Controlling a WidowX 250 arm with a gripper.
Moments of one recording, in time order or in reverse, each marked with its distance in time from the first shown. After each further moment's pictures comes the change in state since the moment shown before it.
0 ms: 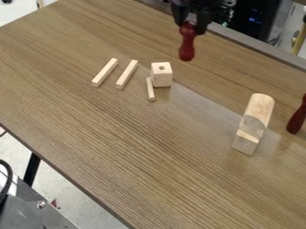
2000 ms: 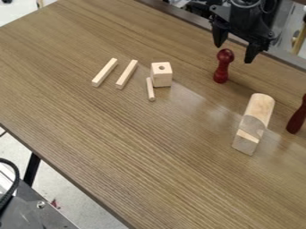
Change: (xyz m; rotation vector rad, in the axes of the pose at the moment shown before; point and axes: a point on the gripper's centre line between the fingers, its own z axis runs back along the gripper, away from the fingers) arm 0.028 -0.075 -0.079 -0.095 0.080 -0.193
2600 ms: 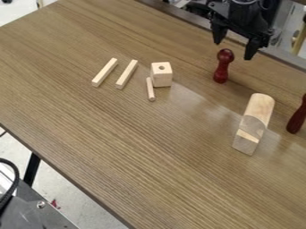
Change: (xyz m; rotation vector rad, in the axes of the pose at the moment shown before) arm 0.002 0.002 0.005 0.007 -0.018 0.013
